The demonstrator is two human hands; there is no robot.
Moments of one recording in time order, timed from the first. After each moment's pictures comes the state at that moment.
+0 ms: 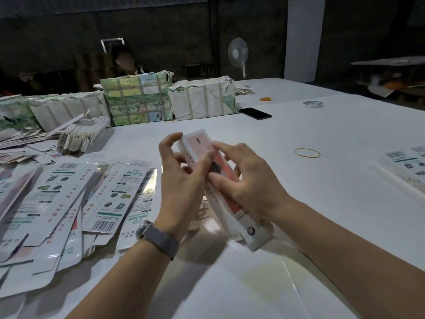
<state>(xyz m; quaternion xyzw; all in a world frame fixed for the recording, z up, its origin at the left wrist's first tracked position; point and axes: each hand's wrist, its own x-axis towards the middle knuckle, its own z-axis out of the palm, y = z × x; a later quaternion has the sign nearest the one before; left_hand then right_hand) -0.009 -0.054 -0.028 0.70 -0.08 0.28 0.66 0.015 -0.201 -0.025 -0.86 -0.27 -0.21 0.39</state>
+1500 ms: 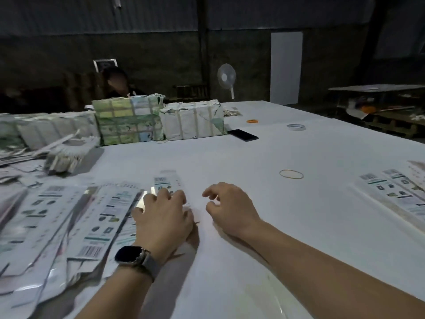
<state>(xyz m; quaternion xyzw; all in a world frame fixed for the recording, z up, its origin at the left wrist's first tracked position) 0.001 -0.030 -0.038 0.98 0.06 0.14 0.07 0.040 -0.188 -0.050 -0.92 -0.20 -0.14 0.31</state>
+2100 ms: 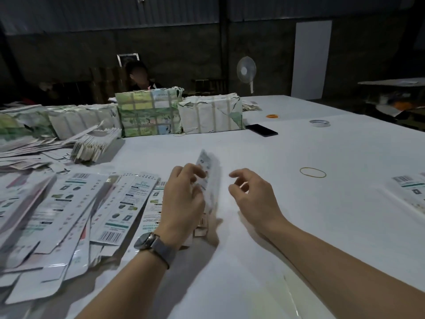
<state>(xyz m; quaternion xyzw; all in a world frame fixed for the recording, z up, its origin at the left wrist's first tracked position) 0.005 -0.034 -0.035 0.86 -0.05 0.35 0.37 0.044 -0.193 -0.053 -0.83 -0.13 -0.16 0.51</state>
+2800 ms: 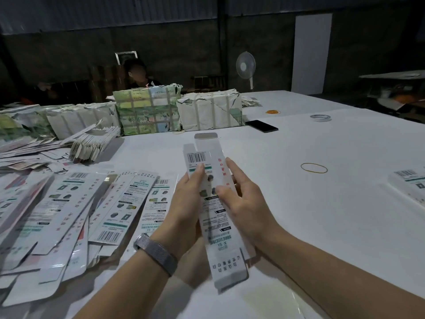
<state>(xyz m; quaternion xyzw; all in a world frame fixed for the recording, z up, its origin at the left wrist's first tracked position) -0.017 -0.057 -0.017 0.61 0.02 0.06 0.79 0.009 -0.179 -0.044 -0.68 -0.23 -0.03 0.69</state>
